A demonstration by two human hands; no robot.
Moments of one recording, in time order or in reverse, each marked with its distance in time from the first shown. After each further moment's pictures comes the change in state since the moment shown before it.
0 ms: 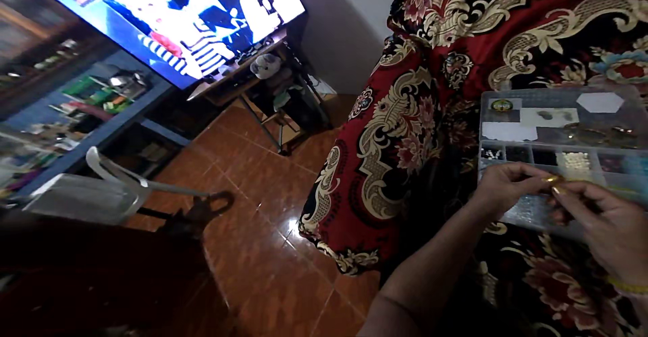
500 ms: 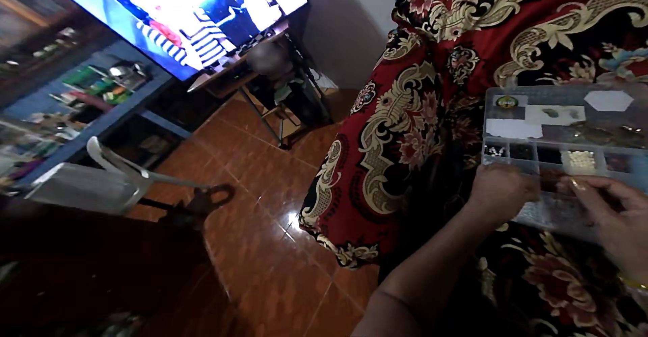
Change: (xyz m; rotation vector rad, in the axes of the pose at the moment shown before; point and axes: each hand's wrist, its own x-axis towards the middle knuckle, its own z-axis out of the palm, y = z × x) left_hand 0.001 0.008 -0.002 1.193 -0.185 -0.079; right_hand 0.008 0.007 -0.016 -0.178 0.010 -0.101
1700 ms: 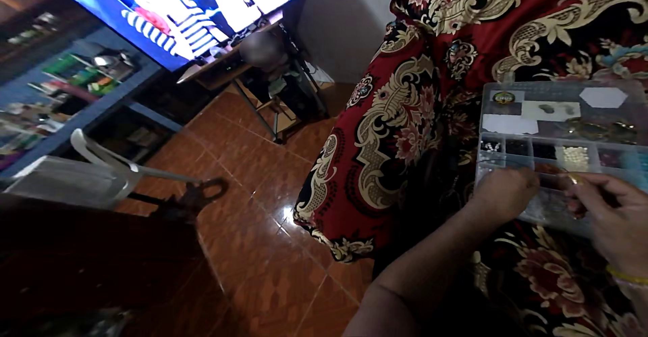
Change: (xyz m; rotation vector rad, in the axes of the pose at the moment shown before) left_hand 0.001 0.006 0.008 -0.184 -0.012 -0.015; right_hand -0.002 -0.003 0.004 0.124 0.051 0.021
